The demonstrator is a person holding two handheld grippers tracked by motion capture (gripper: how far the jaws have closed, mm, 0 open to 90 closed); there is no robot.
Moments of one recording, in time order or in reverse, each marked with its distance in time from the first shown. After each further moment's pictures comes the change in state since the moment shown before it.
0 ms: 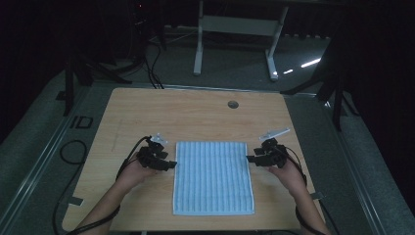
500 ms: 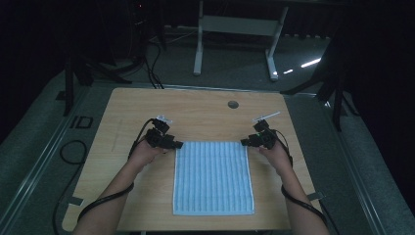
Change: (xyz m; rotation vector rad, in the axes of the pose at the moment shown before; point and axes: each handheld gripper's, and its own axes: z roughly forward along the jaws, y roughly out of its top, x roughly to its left) left arm 0.041 0.048 0.027 -0.037 -0.028 -0.109; right arm -0.047 0.039 0.054 0.039 0.003 0.161
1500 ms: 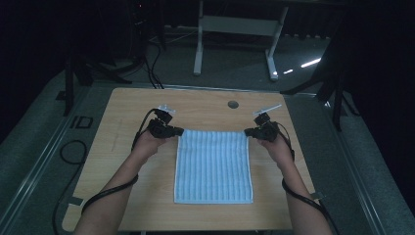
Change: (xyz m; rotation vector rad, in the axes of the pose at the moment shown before) left arm -0.018 0.029 -0.030 -0.082 -0.006 0.065; right arm 0.011 0.022 -0.029 -0.064 -0.032 -0.107
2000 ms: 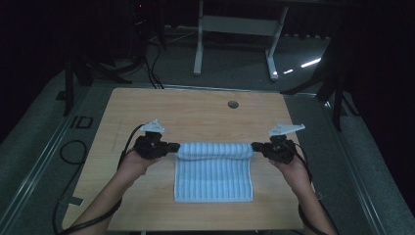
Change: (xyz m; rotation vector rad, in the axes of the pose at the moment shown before) left arm -0.055 -0.051 -0.058 -0.105 -0.114 0.079; right arm 0.050 -0.052 -0.076 -0.167 0.061 -0.096
